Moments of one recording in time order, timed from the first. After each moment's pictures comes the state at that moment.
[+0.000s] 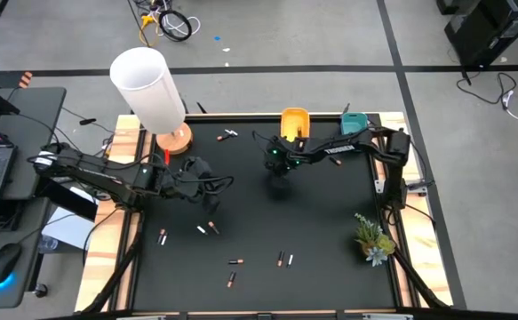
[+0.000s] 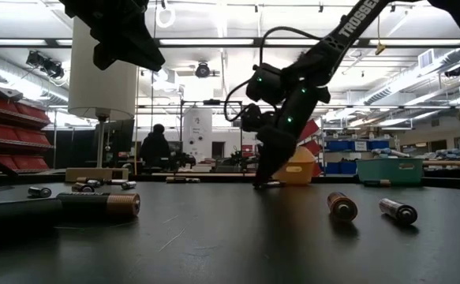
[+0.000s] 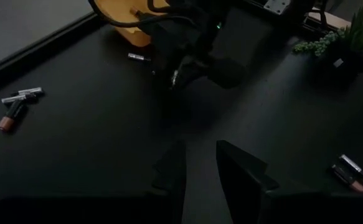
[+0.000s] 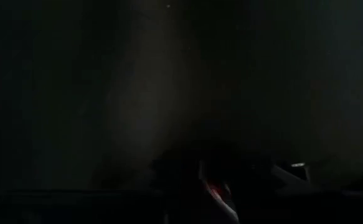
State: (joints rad) left arm -0.19 1.09 0.84 -0.44 -0.50 -0.61; right arm -0.34 1.94 1.12 -0.24 -0.12 -0.10
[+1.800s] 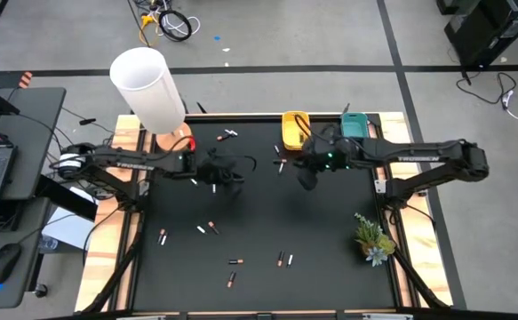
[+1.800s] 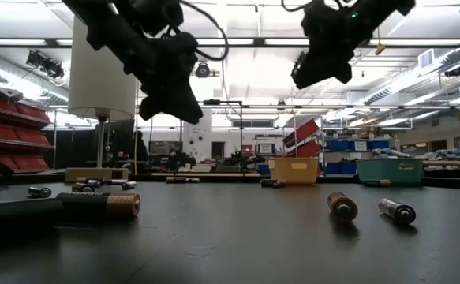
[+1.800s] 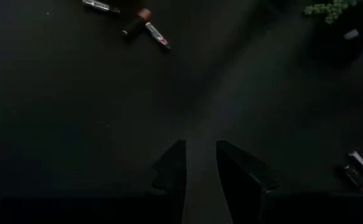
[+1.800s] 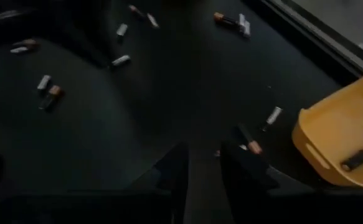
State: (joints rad) left arm 0.14 1.40 0.84 -0.18 -0.01 -0.46; right arm -0.15 1.21 0.93 -0.43 0.14 0.33
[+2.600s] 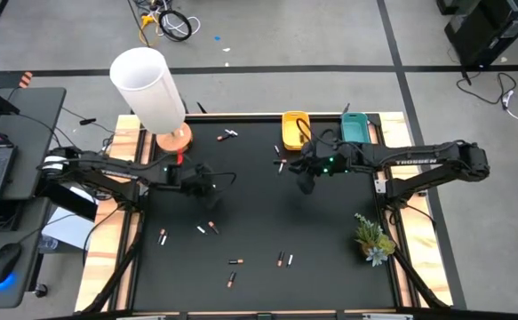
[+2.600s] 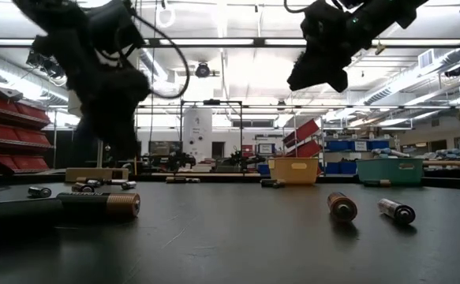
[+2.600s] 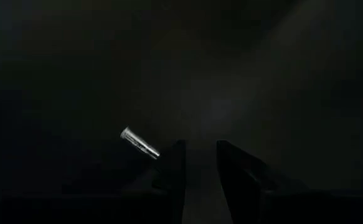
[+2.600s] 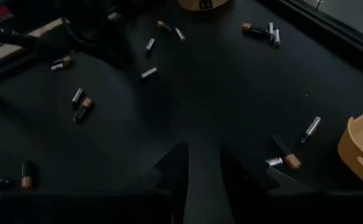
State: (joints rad) left arm 0.05 1.23 0.59 -0.34 -0.14 -0.71; right arm -0.15 1.21 0.84 -0.25 0.08 0.37
